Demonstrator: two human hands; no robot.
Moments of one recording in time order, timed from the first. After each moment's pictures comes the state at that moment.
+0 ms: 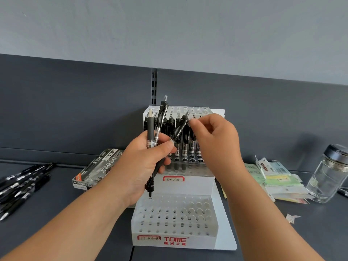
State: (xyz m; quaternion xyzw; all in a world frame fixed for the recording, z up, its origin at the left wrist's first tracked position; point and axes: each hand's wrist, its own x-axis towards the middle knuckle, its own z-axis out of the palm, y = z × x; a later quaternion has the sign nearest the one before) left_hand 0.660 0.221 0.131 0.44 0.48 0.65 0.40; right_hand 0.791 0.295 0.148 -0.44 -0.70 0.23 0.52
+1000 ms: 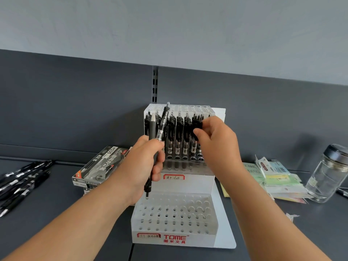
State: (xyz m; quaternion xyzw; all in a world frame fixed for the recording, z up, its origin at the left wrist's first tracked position) left_hand 0.656 0.229 0.119 0.41 0.52 0.62 0.42; right_hand 0.797 0.315 0.132 -0.46 -0.74 0.17 0.47
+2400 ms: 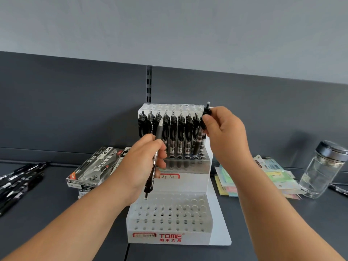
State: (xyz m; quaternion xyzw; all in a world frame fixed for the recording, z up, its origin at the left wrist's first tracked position) left_hand 0.663 0.231 0.119 0.46 0.54 0.59 0.39; right_hand 0.816 0.314 0.149 -0.43 -0.72 0.18 0.52
